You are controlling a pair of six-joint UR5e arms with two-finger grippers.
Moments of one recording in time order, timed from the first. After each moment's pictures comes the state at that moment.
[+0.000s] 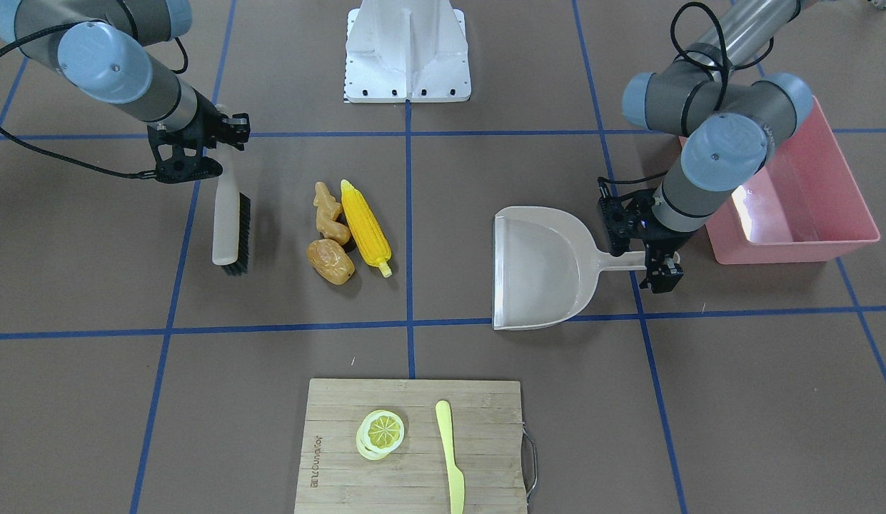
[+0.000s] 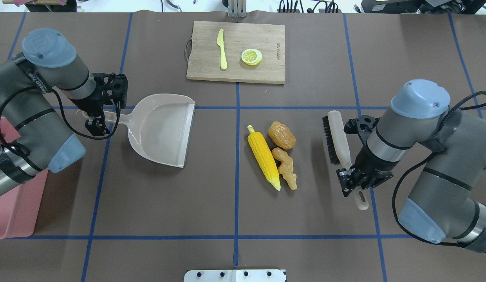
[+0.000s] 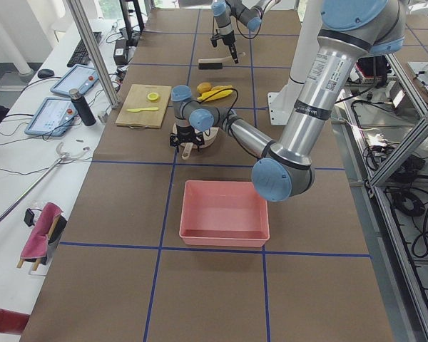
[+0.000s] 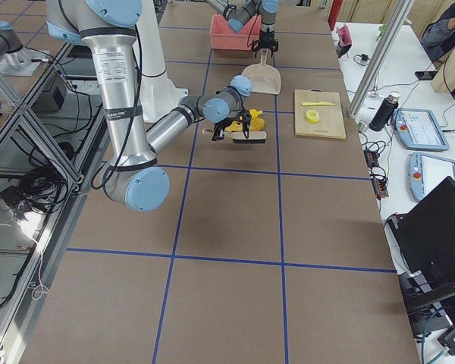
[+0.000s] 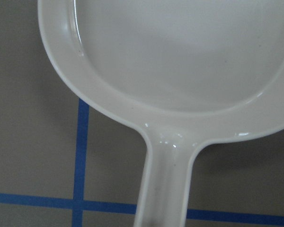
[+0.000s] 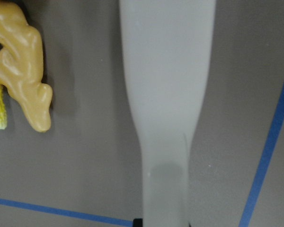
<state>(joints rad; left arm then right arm) -0.84 -1.98 -1.62 -1.65 -2.08 0.61 0.65 -1.37 1.99 -1.62 2.33 0.91</state>
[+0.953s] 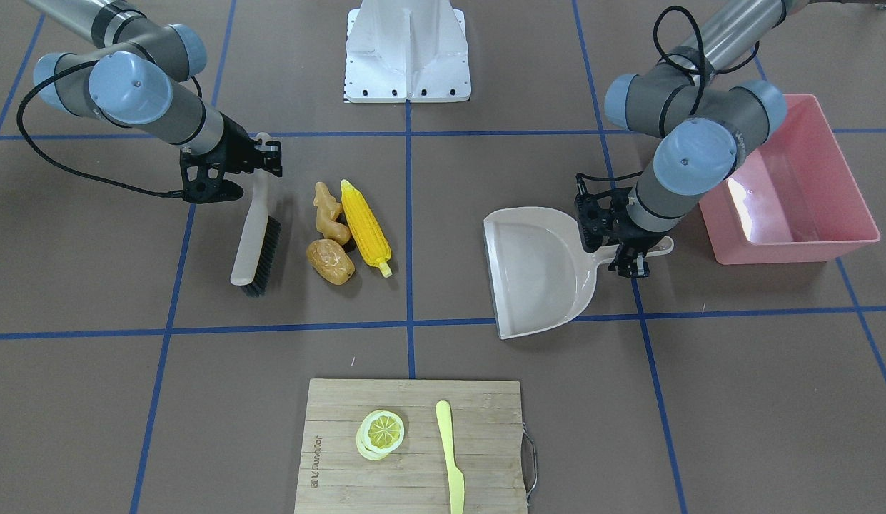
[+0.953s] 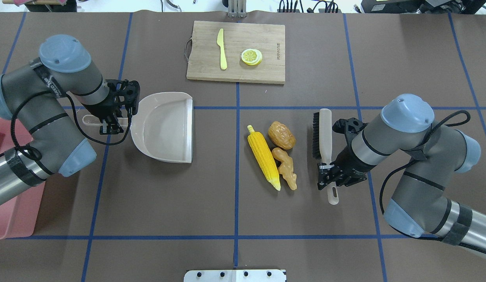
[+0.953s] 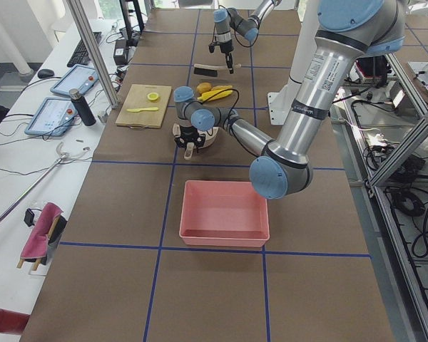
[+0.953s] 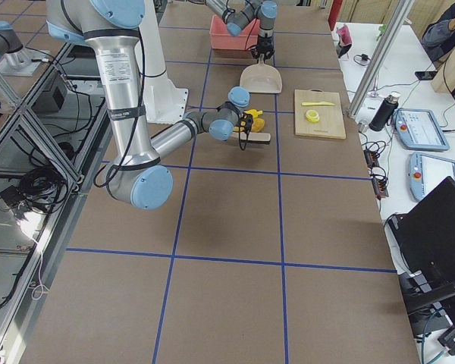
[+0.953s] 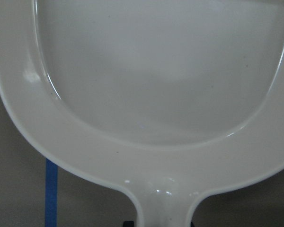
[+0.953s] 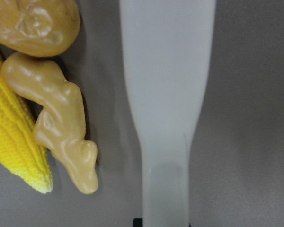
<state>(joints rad) -0.81 -2.02 -1.61 -1.64 -2.11 0.61 0.62 -1.35 1.80 -1.17 2.34 1.25</state>
